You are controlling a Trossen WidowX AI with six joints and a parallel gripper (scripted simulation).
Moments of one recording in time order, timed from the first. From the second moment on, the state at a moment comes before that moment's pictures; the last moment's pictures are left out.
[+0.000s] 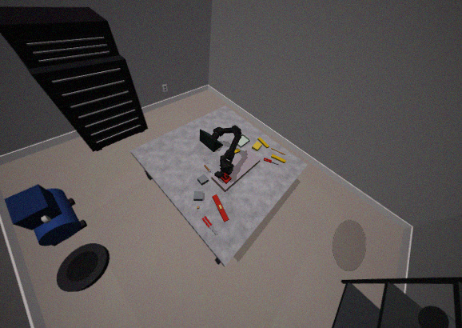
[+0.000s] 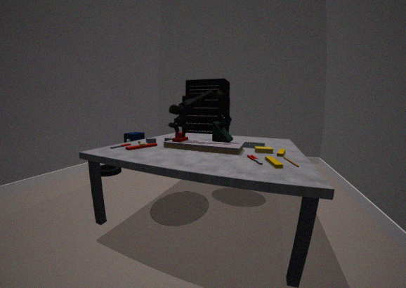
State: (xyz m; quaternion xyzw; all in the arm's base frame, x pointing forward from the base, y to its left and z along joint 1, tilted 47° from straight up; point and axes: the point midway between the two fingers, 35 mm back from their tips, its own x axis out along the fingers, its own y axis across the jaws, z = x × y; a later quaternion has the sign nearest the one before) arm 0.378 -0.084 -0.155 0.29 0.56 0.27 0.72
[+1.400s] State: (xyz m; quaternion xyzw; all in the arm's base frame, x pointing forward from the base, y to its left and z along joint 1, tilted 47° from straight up) arm 0.383 -0.169 -0.102 0.29 0.57 0.27 0.72
